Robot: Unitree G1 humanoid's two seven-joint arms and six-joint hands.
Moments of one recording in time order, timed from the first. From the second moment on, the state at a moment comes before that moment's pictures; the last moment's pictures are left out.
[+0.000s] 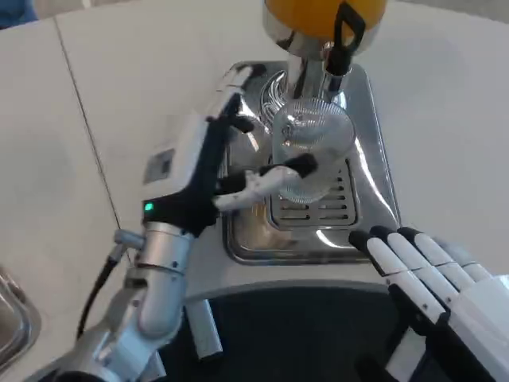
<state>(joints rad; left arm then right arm) -0.66 0.29 -0.25 0.67 0.57 -0.47 0.53 0.58 -0.28 -0.17 -0.99 -0.79 -0.29 0.37</state>
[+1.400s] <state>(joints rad) 0.28 0.56 0.03 -0.36 0.83 -0.29 0.24 0.12 -0.18 -0.18 -0.98 -0.45 0.20 0.35</state>
